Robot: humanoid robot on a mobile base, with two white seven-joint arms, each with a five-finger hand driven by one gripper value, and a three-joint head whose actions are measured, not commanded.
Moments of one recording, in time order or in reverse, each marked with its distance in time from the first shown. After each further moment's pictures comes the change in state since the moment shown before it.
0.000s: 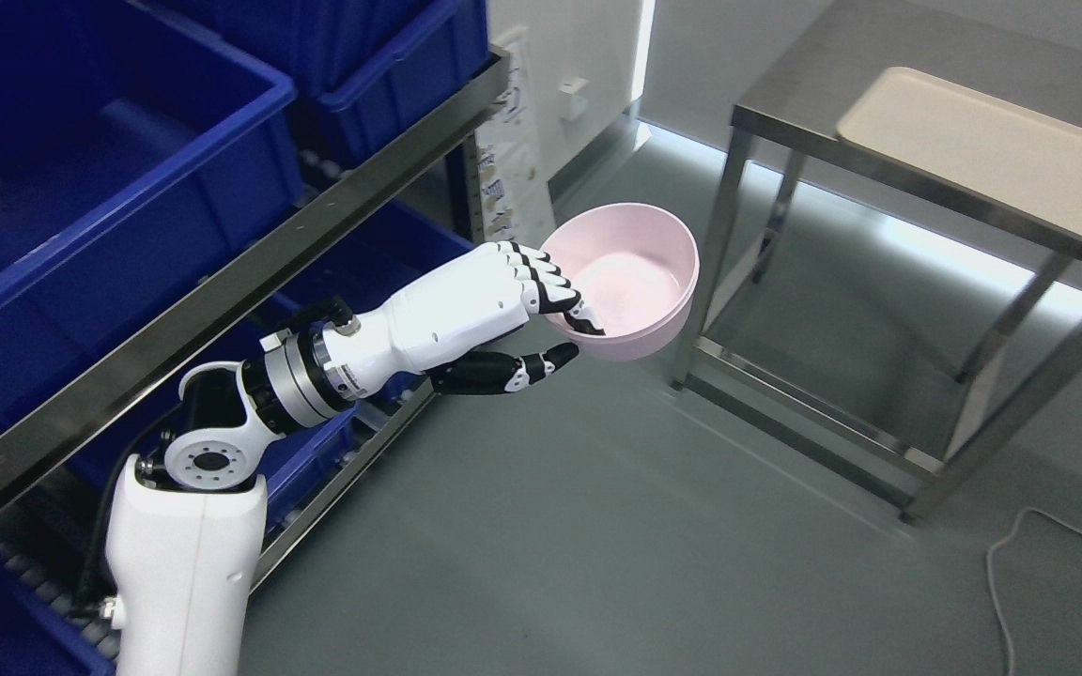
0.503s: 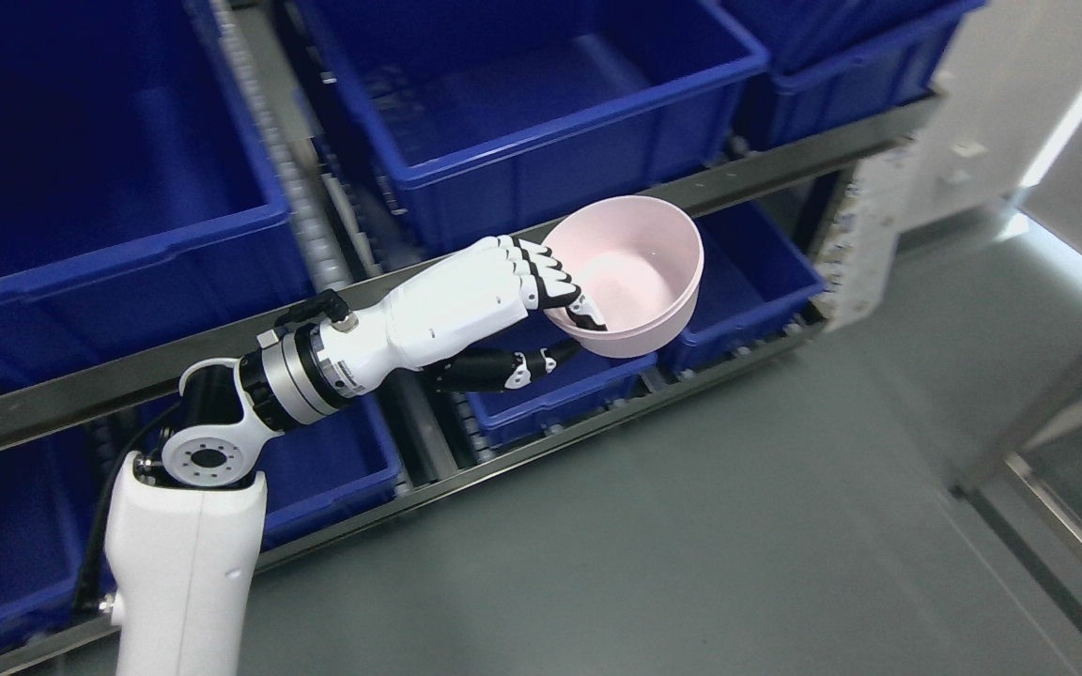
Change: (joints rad) left arm -0.009 0.000 0.000 0.000 0.023 -0.002 -0.002; right arm 0.000 0.000 0.000 0.000 0.000 0.004 0.000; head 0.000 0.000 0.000
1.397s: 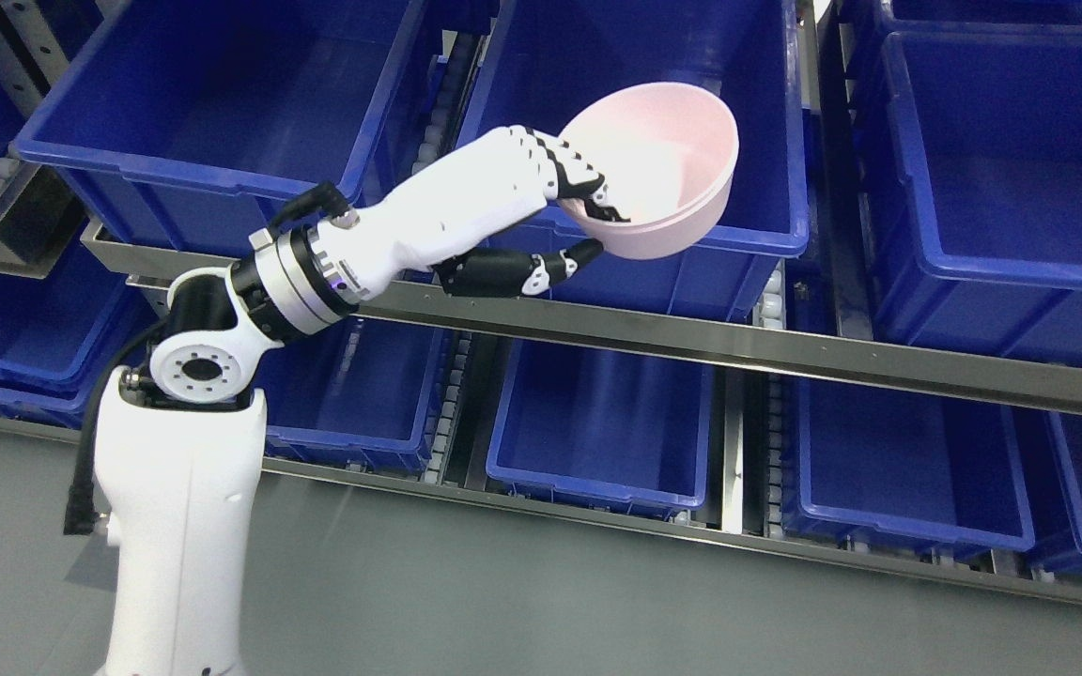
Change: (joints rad) left arm -0.206 0.000 -0.025 0.004 -0.030 0.168 0.005; right arm 0.000 0.000 0.000 0.000 0.000 -0.005 0.000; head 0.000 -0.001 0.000
